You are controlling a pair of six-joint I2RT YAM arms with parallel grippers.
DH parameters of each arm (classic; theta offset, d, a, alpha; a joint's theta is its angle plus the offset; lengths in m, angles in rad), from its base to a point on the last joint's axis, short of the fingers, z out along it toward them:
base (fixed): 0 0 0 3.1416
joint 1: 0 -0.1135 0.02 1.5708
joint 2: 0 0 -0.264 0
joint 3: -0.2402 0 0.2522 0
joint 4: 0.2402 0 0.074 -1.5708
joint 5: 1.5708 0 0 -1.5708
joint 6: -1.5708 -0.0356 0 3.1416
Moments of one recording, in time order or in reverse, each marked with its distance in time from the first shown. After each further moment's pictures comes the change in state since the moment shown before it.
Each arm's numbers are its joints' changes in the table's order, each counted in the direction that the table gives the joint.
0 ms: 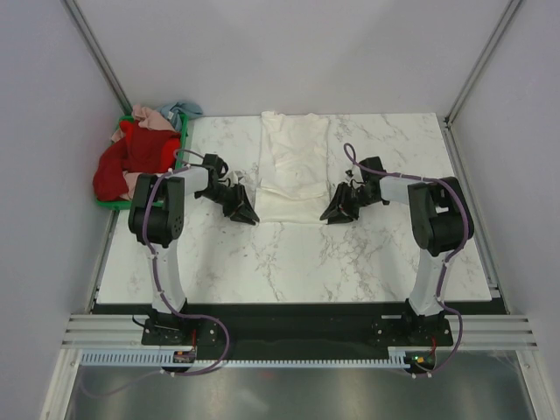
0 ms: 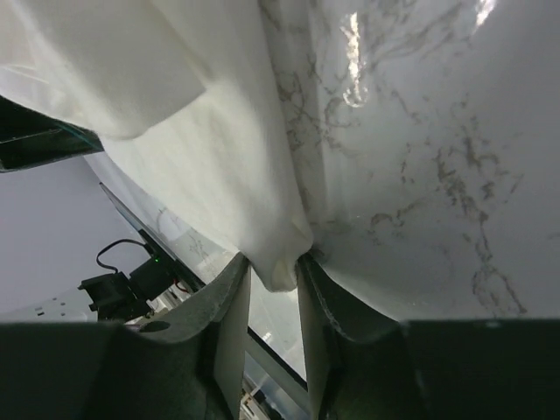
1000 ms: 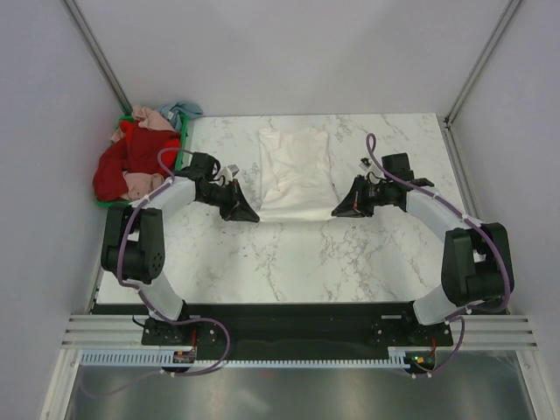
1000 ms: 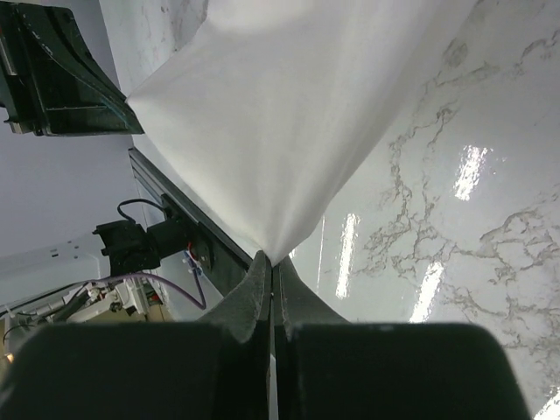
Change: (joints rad) left arm 0.015 -0.357 0.204 -0.062 0.086 0.111; right arm 0.045 -0.426 0.154 0.055 -0.060 0.059
